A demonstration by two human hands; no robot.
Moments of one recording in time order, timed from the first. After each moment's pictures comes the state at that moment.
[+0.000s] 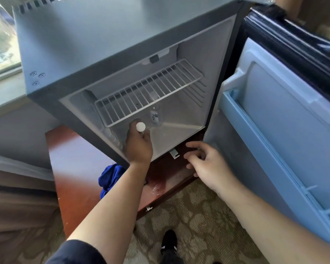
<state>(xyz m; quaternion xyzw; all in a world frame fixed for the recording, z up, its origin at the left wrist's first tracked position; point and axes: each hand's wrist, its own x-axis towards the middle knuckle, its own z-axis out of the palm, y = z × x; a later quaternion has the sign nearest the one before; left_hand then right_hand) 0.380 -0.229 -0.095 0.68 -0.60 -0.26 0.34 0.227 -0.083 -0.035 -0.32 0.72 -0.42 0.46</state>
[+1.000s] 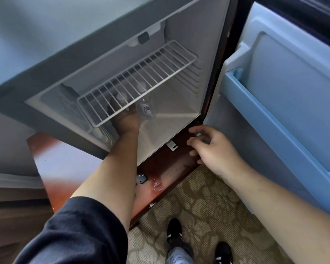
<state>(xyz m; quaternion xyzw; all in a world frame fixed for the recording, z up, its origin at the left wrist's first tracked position) 0.369 -0.325 -0.113 0.66 -0.57 -0.25 0.42 0.228 -0.098 -0.030 -0.27 0.74 -0.43 0.44</state>
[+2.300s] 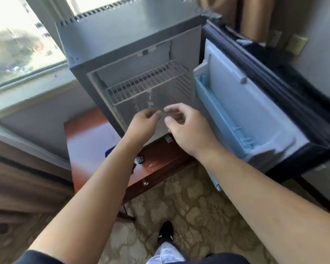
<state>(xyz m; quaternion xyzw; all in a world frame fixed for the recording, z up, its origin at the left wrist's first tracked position) 0.368 -0.092 0.058 0.58 -0.64 -0.43 0.26 0.244 0.003 0.086 -0.50 0.66 -0.45 0.33</state>
